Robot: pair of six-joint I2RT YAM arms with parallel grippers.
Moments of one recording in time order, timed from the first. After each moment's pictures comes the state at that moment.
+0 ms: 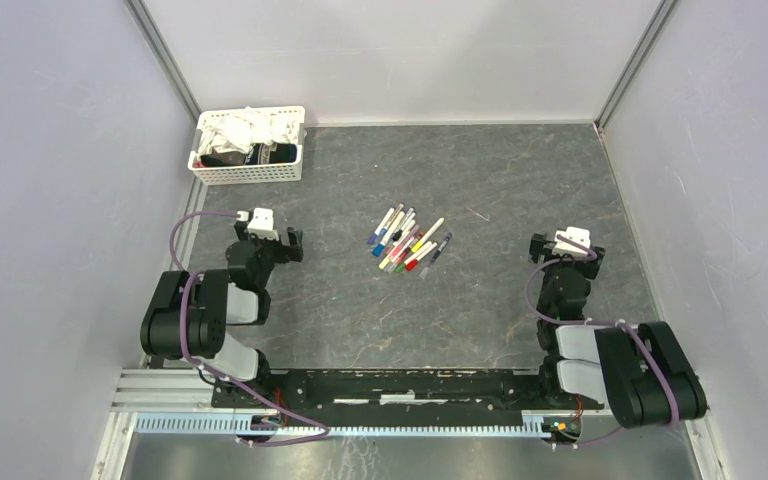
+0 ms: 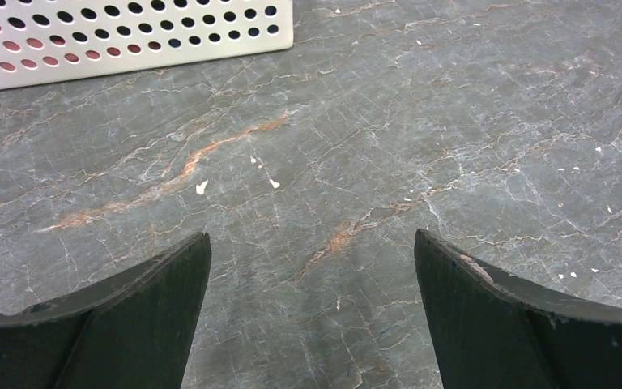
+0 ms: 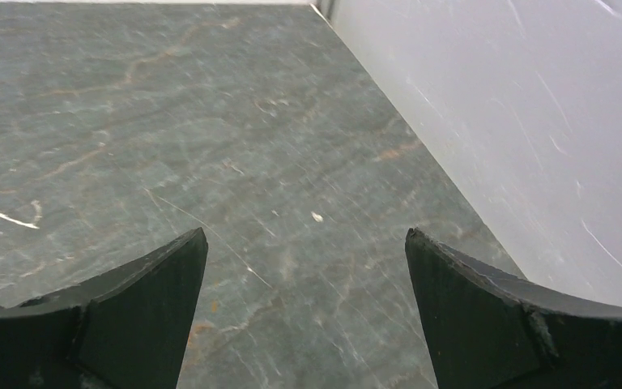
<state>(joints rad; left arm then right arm) 0.03 1.53 0.21 1.16 0.17 0.05 0.12 1.27 0.01 1.29 0.47 -0.20</state>
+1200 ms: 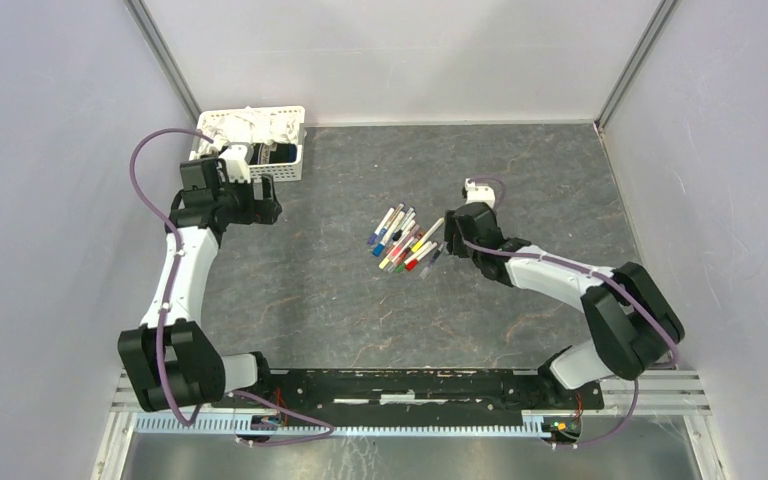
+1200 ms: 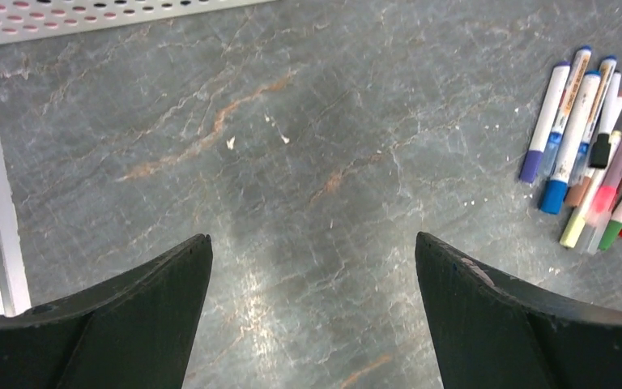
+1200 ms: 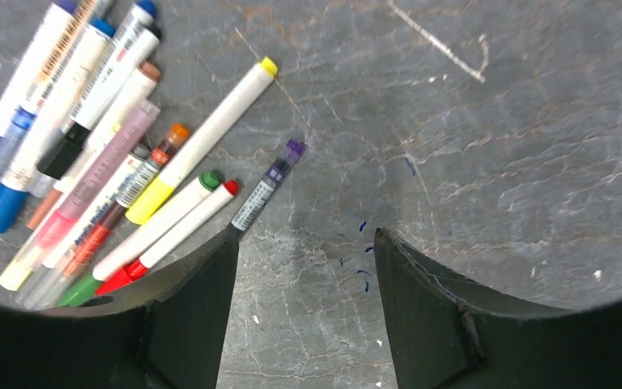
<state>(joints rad) 0.15 1.28 1.04 -0.44 0.32 0.14 0.57 1.45 0.74 0.02 0.36 0.41</state>
